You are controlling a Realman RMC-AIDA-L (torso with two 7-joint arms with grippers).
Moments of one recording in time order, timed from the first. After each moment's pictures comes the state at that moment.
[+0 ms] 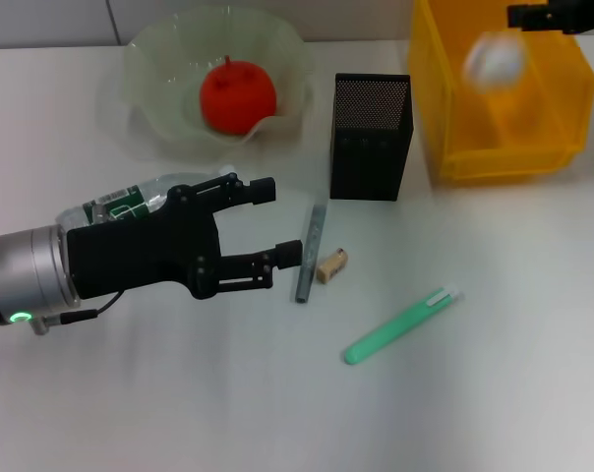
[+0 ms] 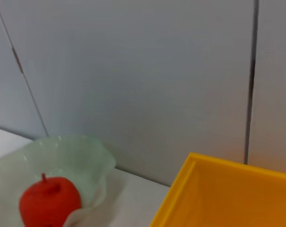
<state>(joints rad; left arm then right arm) -0.50 -2.06 0.84 0.41 1.72 1.67 -1.07 0.70 2.04 -0.69 -1.06 -2.35 -1.23 2.07</state>
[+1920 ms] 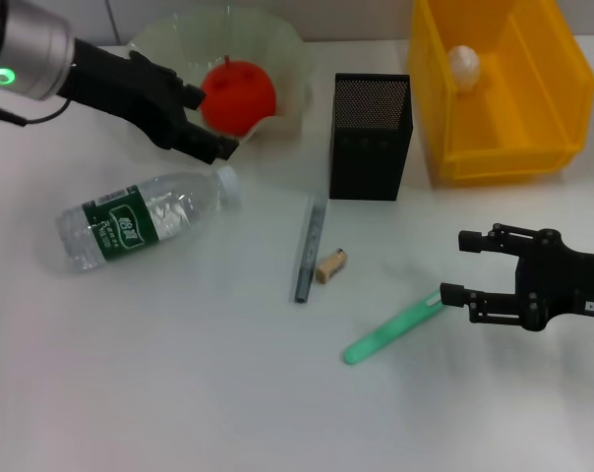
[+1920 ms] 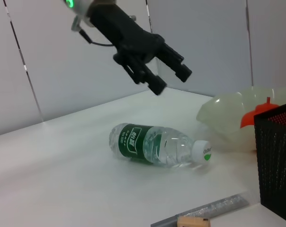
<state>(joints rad) -0.81 -2.06 0.88 1.09 2.47 1.56 -1.95 0.41 2.03 -0.69 -0.50 -1.96 -1.57 1.09</state>
